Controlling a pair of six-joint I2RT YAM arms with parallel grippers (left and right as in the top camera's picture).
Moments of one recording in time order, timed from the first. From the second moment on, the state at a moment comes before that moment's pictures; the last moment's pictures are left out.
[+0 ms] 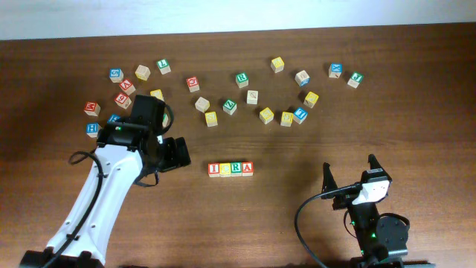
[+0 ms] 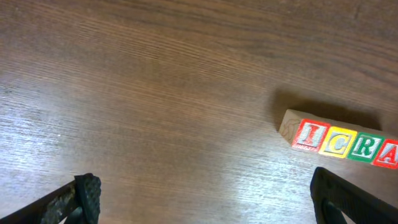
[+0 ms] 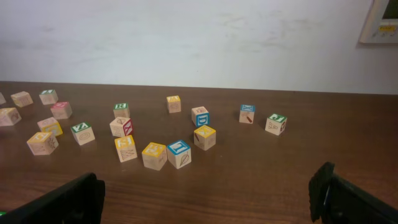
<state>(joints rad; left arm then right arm) -0.17 1.48 1.15 -1.07 0.00 -0.43 0.06 0.01 0.01 -0.07 -0.06 0.03</state>
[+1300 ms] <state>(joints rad) -0.06 0.73 0.64 -0.80 0.00 -0.20 0.06 0.01 0.01 -0.07 -0.05 0.03</state>
